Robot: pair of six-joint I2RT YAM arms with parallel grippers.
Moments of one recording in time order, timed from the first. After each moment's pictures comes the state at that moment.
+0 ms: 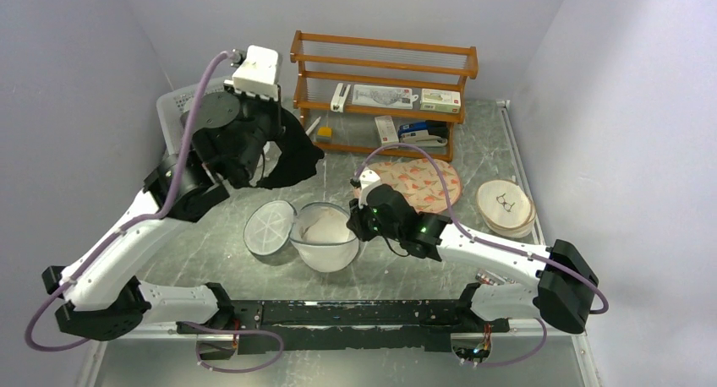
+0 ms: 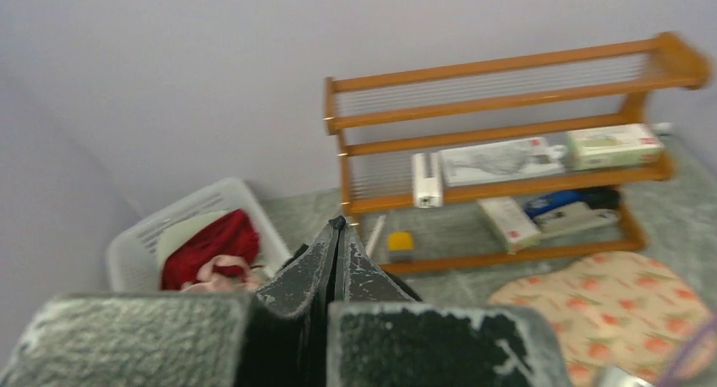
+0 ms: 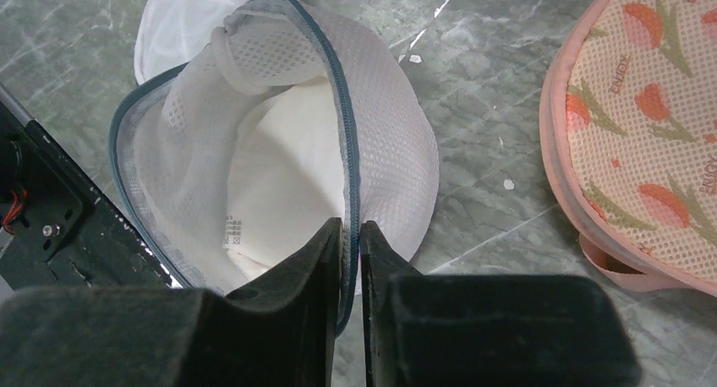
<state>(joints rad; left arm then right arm) -0.95 1.19 1.67 -0.43 -0.77 0.14 0.98 1.22 0.75 -0.11 0.10 0.33</state>
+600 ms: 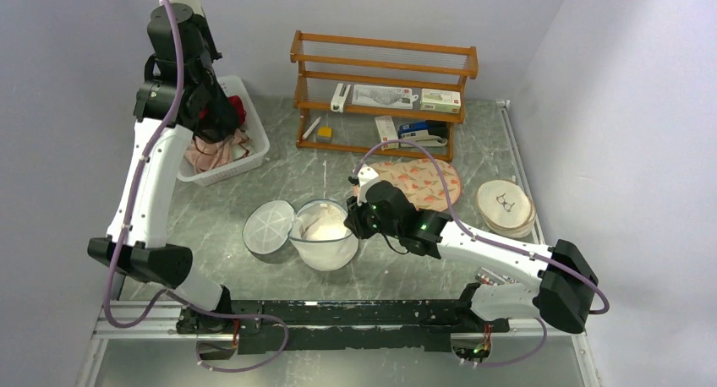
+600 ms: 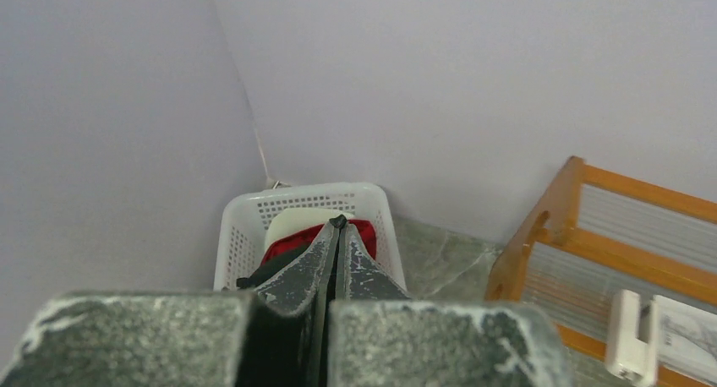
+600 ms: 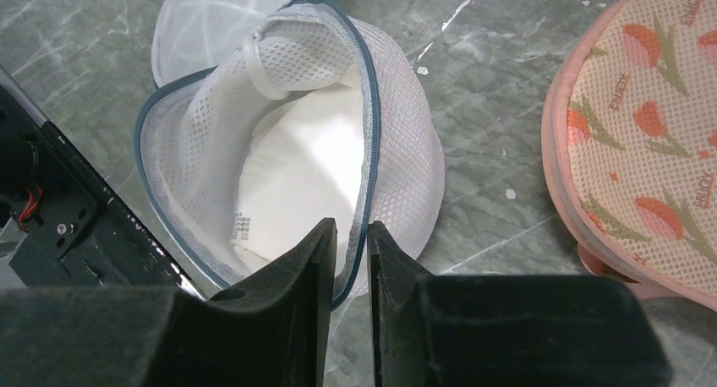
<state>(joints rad) -0.26 1.53 2.01 -0.51 -0.57 -0.02 0.98 1.23 0.79 -0.15 0.09 0.32</state>
